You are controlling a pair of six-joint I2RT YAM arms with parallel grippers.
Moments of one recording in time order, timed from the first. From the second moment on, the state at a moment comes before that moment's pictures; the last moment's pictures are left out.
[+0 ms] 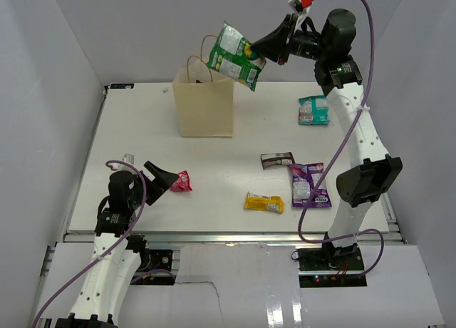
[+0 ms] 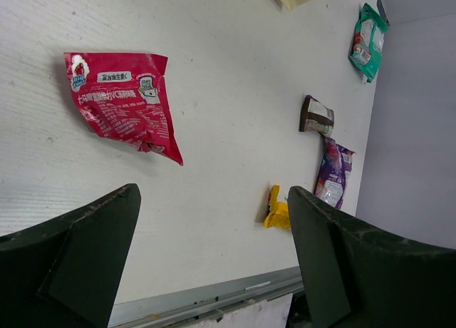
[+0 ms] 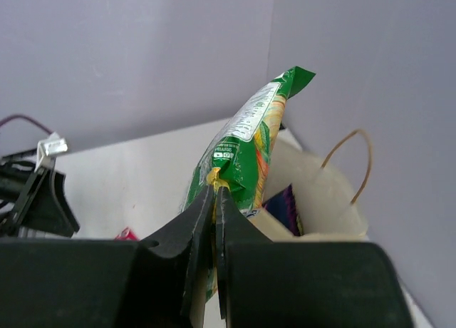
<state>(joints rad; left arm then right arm) -0.07 0.50 0.41 -0.43 0.29 -0.85 0.26 1.82 2.10 -0.15 -1.03 0.12</state>
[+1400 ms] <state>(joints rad) -0.07 0.51 0.39 -0.39 0.38 -0.85 0.41 2.12 2.18 -0.05 -0.90 -0.25</state>
